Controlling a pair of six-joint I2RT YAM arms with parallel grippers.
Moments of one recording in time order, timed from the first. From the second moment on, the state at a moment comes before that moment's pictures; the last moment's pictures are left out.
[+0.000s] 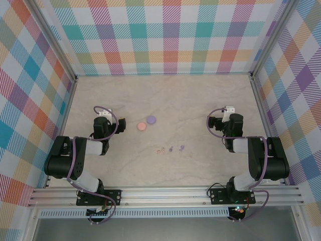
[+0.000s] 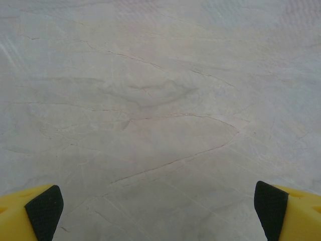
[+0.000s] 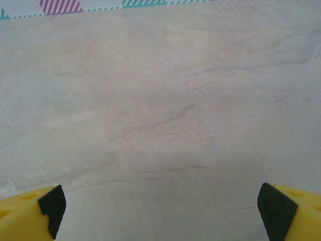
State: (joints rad) left arm -0.07 1.57 0.41 0.70 -0.05 -0.08; right arm 0.01 1.52 0.42 0.66 -0.11 0.05
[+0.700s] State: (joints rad) left arm -0.07 1.24 0.69 0.07 -0.11 -0.25; right arm 0.01 1.41 0.72 0.08 -0.10 0.11
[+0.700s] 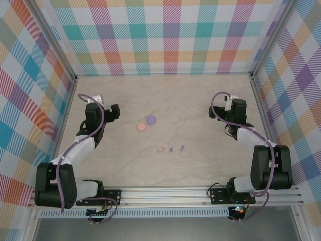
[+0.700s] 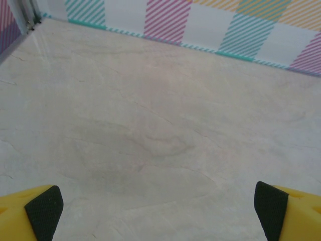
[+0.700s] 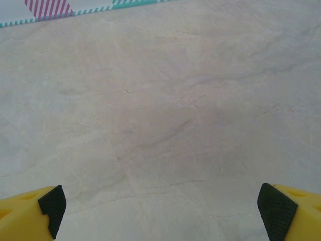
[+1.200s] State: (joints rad) left arm -0.23 1.42 1.04 -0.55 0.05 -0.40; right arm 0.01 1.40 0.90 -0.36 -0.30 0.24
